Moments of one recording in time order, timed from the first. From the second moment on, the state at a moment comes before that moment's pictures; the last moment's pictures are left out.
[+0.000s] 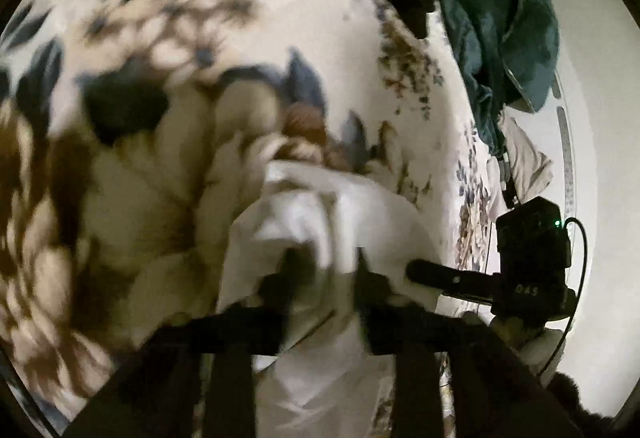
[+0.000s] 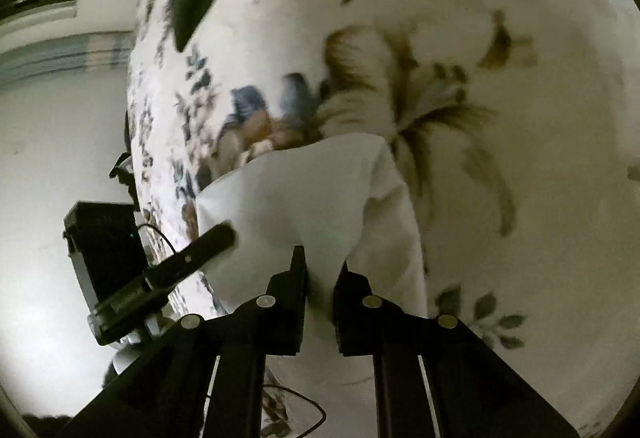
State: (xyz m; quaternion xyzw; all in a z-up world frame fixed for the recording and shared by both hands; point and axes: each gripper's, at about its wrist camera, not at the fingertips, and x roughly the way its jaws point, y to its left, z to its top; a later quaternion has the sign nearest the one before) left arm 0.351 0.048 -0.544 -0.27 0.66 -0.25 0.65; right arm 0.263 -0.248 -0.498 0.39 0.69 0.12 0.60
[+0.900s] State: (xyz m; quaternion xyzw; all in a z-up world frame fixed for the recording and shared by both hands) left arm 0.099 0.122 -0.514 -0.25 0.70 -0.11 0.66; right arm -0.013 -0.255 -0.477 0.37 0.75 0.05 0.55
